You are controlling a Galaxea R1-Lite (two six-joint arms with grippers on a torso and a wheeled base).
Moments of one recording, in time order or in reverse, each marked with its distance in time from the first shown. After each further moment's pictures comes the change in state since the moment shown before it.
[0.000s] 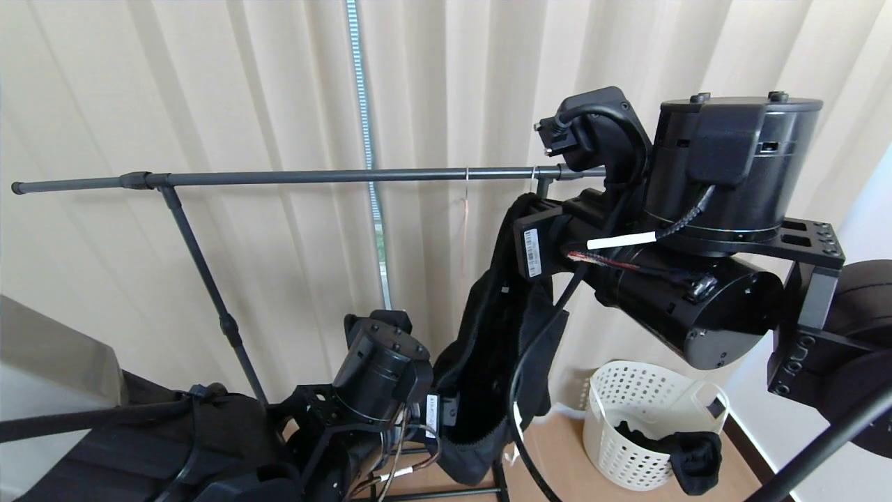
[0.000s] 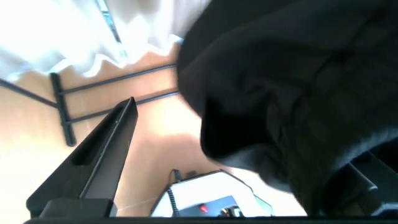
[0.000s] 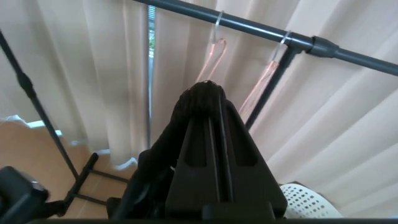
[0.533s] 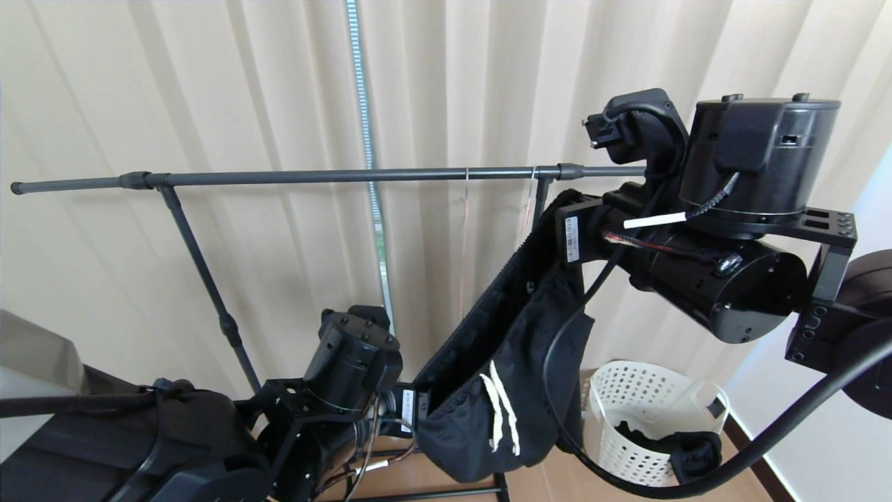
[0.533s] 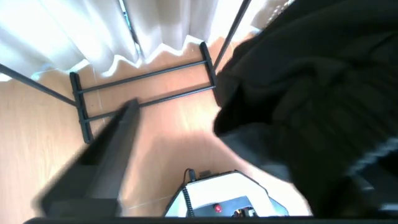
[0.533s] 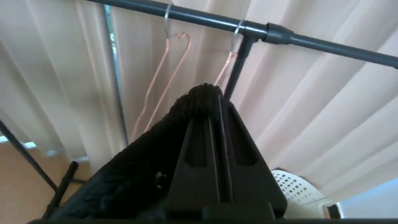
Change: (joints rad) left arm 0.063 -0.039 0.044 -0.001 -0.004 0.050; right arm -0.117 -0.029 0.039 0.000 0.009 0.020
